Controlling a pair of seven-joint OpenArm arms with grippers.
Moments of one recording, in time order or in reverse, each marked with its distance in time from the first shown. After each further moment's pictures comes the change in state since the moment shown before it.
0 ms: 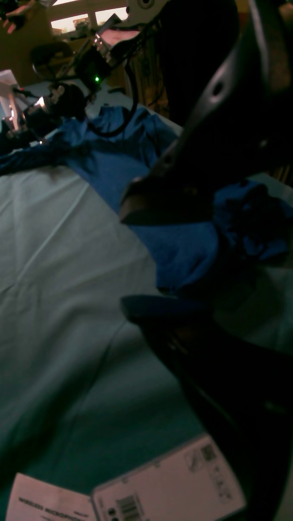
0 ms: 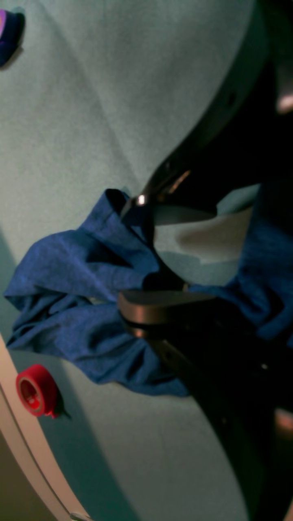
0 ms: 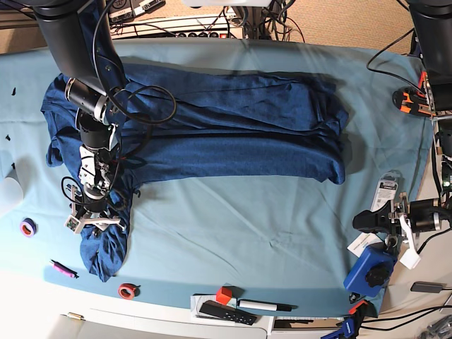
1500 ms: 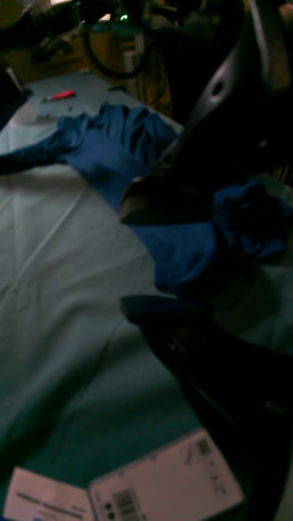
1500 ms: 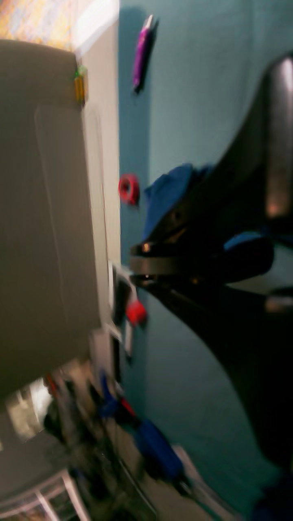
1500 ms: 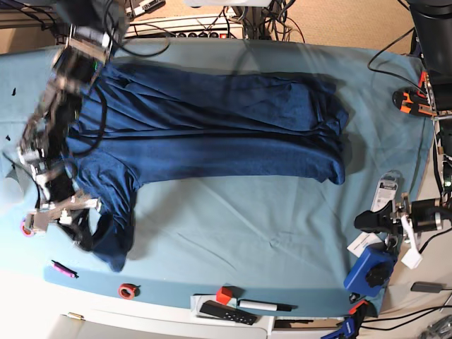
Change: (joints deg) left arm 0.0 -0.5 0.0 0.0 -0.1 0.0 0.0; right arm -29.7 2.6 -0.1 79.0 37.2 35.6 -52.7
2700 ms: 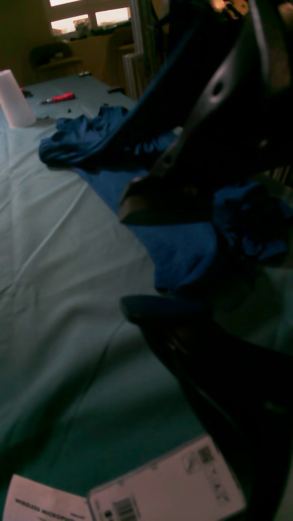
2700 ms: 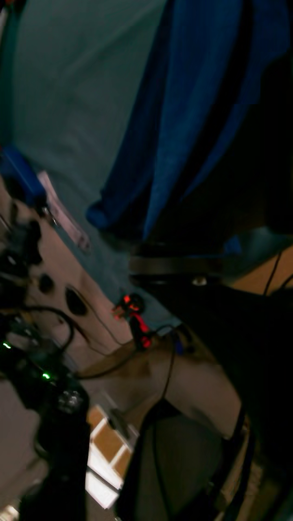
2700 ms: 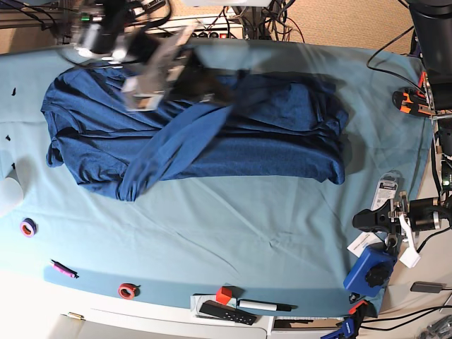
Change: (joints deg) left arm 0.3 0.4 0.0 0.0 0.1 0.0 -0.2; right arm -40.8 -7.9 -24.0 38.6 16.9 2.5 -14.1
